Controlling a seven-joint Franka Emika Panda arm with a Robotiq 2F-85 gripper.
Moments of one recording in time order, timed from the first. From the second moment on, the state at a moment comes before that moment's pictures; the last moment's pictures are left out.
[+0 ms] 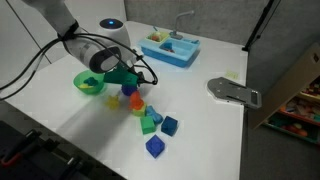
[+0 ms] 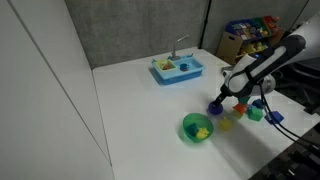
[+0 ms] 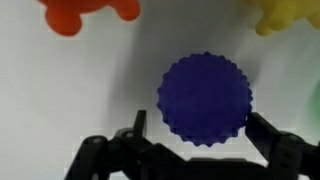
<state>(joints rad) -0.16 0.76 0.11 -2.08 0.16 3.01 -0.52</state>
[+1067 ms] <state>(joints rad) -0.15 0.70 0.11 -2.04 0.02 2.92 -0.35</state>
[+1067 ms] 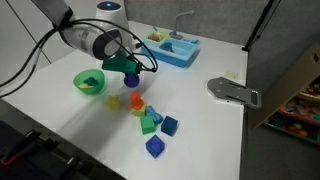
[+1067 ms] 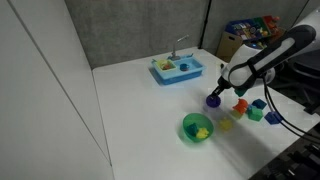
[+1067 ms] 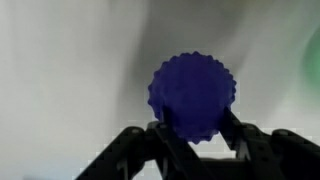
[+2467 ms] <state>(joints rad) -0.13 0.47 0.16 -2.07 0.13 2.57 -0.30</state>
